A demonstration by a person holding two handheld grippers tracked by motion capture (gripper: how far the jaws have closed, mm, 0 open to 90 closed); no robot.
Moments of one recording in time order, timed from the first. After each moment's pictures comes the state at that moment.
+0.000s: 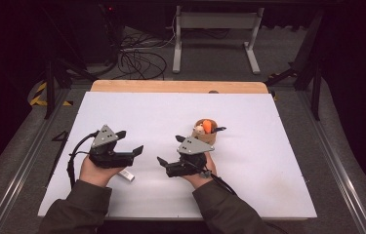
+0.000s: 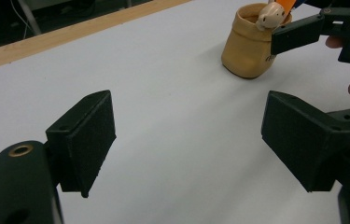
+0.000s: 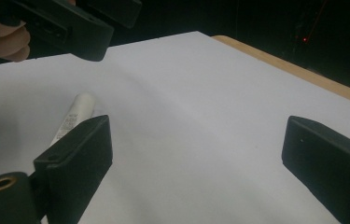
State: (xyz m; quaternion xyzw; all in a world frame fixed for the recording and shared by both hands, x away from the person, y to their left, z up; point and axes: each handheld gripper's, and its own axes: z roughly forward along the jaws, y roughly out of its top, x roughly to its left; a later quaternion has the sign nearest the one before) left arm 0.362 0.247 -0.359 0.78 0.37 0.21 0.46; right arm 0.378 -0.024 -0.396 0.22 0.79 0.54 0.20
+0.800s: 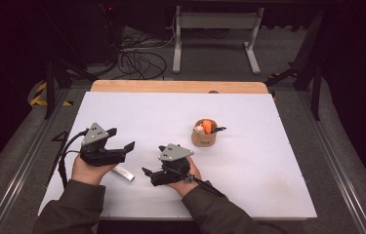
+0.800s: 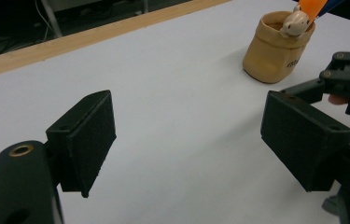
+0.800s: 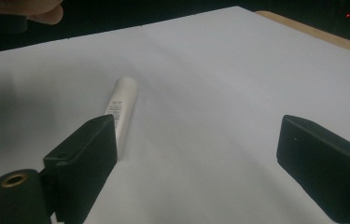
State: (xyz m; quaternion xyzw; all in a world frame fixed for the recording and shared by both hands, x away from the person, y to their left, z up) left arm 0.361 0.267 -0.353 0.76 0.39 0.23 0.46; right arm 0.366 0.019 -0.413 0.21 0.82 0.51 0.16
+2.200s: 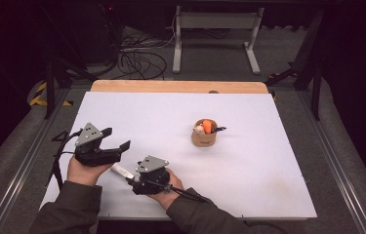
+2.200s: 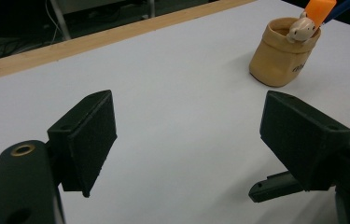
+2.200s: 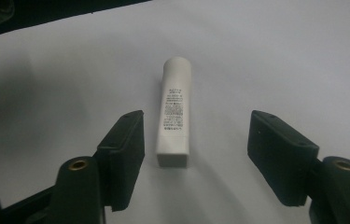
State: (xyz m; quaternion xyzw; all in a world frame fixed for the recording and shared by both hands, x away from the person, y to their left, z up) left arm 0.356 0.275 -0.351 0.75 0.40 0.24 0.47; right arm 0.342 0.072 -0.434 0.22 0.84 0.48 0.13
